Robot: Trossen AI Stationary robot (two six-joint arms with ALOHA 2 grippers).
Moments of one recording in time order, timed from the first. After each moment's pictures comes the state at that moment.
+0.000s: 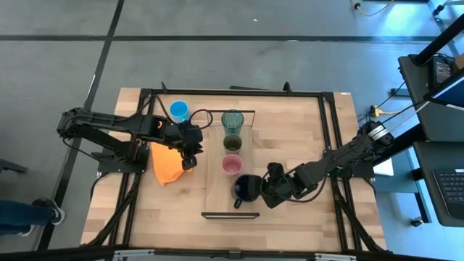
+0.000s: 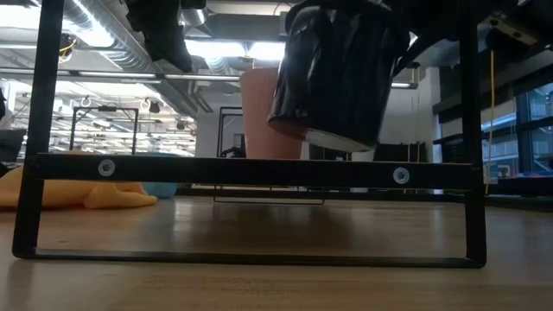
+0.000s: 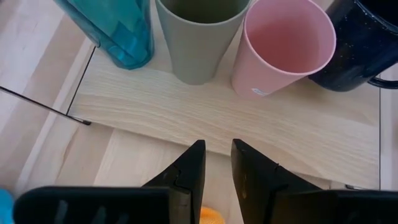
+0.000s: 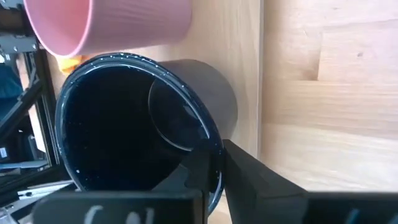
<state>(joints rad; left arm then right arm) -0.04 1.20 1.06 -0.79 -0.11 -0.31 0.51 1.64 1.25 -0.66 0.33 2.06</state>
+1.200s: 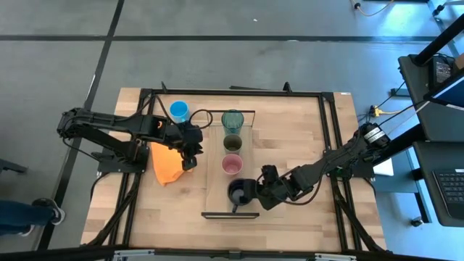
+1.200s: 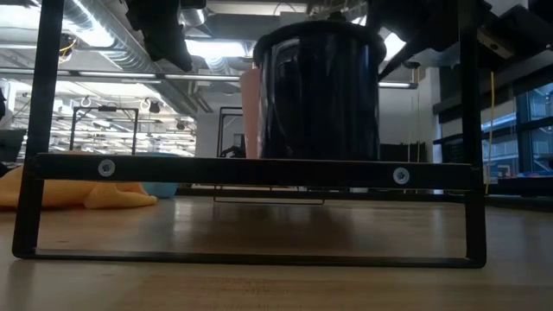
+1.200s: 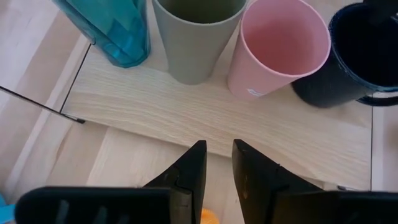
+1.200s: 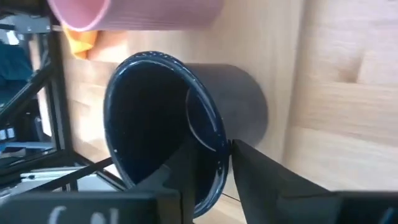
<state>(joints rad) -0.04 1.20 1.06 -0.79 -0.09 -0.33 0.50 1.69 1.25 -0.55 0.35 1.96</state>
